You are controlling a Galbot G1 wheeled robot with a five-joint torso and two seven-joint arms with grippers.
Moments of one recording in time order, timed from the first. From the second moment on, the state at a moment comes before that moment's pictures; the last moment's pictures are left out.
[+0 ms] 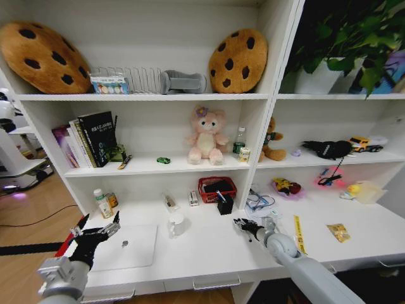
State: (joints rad) left arm 1.87 -1.09 -0.85 -2.45 -0.54 0.20 -0.33; right arm -1.06 0.85 0.15 1.61 0.92 -0.40 0.11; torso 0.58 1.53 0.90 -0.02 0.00
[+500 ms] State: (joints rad) left arm 1.87 -1.09 -0.85 -2.45 -0.54 0.20 -0.33; right arm -1.05 0.85 0.18 1.63 0.94 -0.40 0.11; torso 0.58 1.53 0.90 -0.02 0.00
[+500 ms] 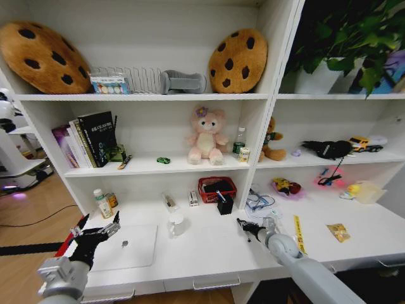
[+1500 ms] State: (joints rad) left arm 1.87 -1.09 -0.85 -2.45 -0.54 0.20 -0.33; right arm -0.85 0.99 0.14 1.38 0.52 0.39 -0.17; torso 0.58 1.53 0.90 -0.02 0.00
